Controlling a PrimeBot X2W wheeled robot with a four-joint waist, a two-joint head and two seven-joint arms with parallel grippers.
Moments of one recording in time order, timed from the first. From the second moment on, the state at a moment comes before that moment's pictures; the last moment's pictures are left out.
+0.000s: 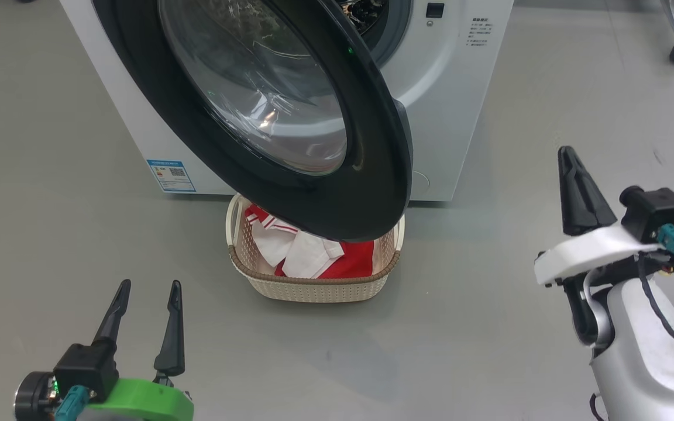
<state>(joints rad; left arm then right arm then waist) 0.03 0.17 -0.24 0.04 -0.40 0.12 -0.21 -0.30 -0.12 0.14 0.26 0.32 0.01 -0.17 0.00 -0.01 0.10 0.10</state>
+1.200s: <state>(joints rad) 0.01 0.15 -0.21 0.05 -0.38 0.12 -0.22 -0.56 -0.08 0.54 0.17 0.28 0.12 -0.13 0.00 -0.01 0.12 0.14</state>
